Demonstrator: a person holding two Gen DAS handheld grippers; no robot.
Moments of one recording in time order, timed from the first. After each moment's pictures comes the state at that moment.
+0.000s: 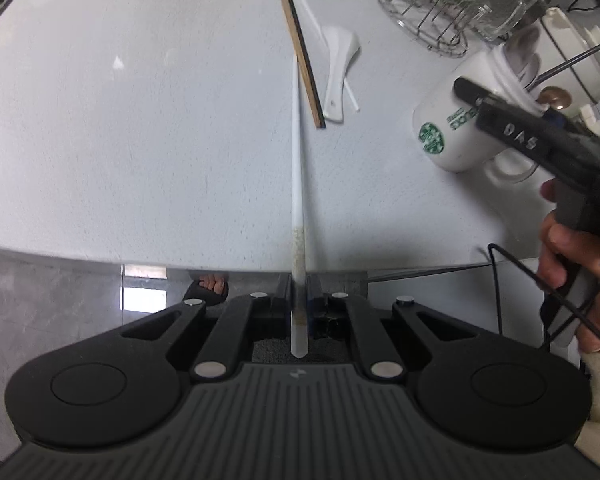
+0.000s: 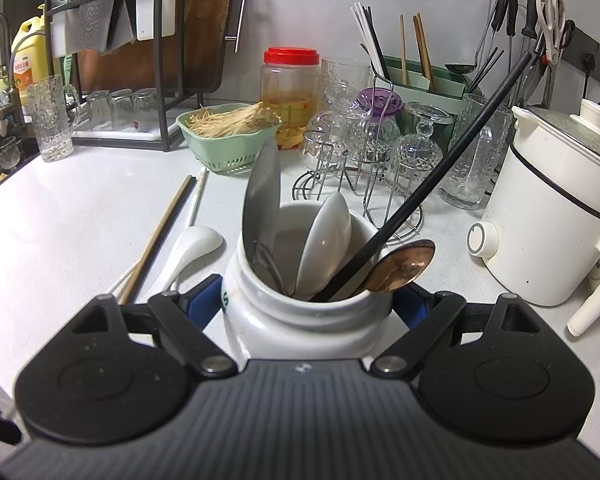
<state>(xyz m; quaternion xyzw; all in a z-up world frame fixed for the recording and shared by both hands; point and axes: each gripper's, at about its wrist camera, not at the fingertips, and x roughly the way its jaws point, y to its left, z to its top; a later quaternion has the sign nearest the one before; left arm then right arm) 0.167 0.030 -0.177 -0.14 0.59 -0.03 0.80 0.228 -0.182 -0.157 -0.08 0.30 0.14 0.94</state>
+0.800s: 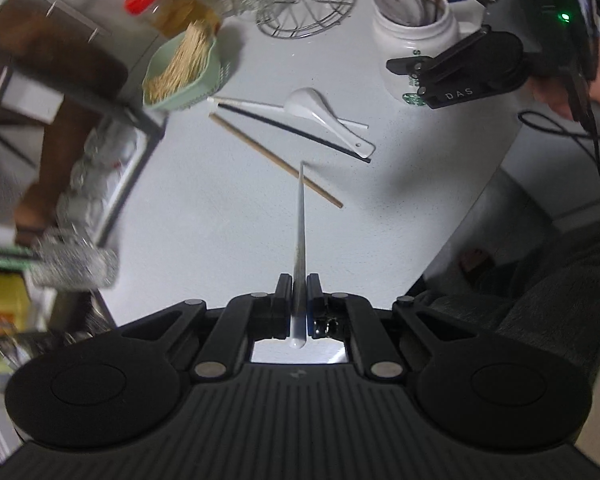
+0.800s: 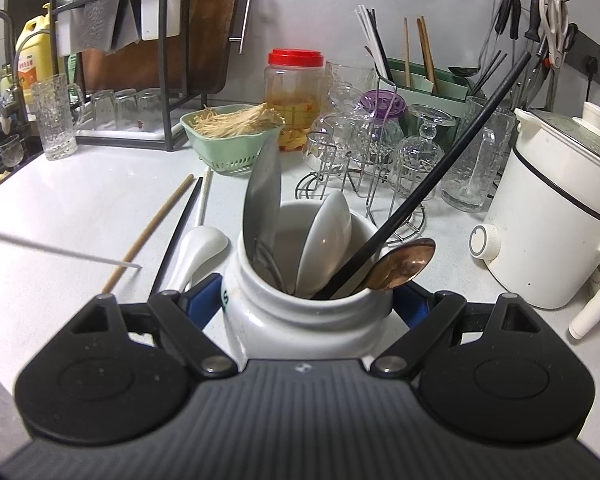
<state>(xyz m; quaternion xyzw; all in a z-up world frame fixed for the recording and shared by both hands) 0.208 -0.009 -0.067 0.37 0.54 -0.15 0.74 0.226 -0.183 -0.158 -0.09 0.30 0.15 0.94</state>
